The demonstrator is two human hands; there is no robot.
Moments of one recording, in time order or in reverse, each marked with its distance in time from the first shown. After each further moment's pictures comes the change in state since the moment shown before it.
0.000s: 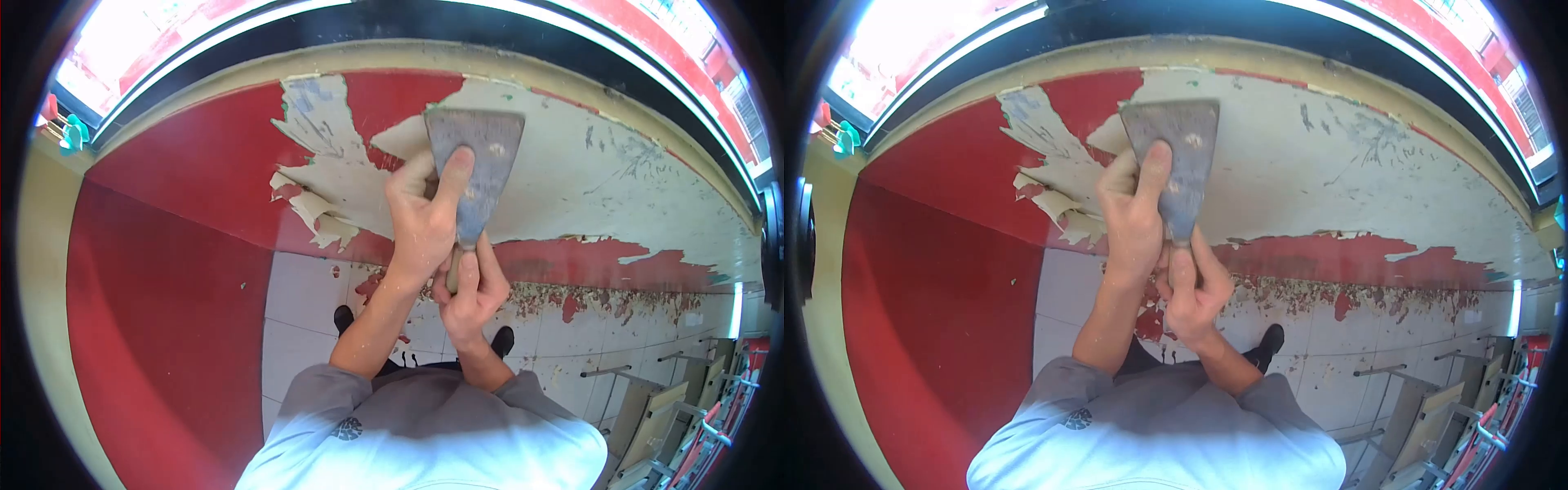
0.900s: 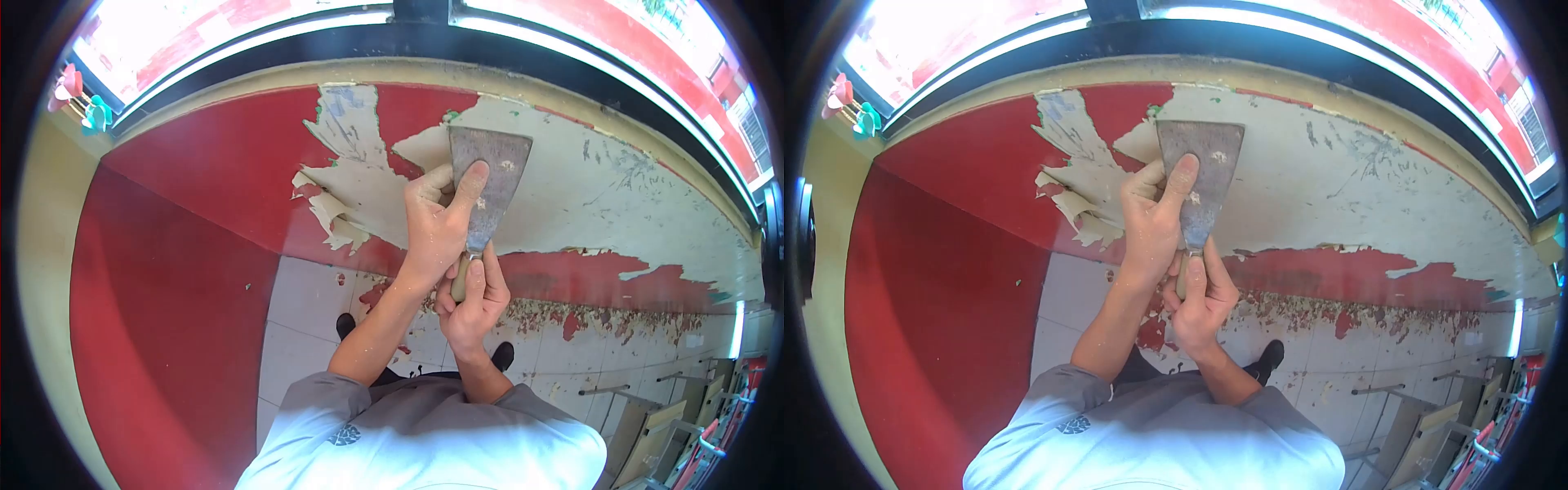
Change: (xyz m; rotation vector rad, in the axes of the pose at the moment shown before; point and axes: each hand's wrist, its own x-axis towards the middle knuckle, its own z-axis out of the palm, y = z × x) left_hand -0.002 0.010 0.005 0.065 0.019 0.003; right_hand -0.005 -0.011 0.012 0.227 0.048 0.082
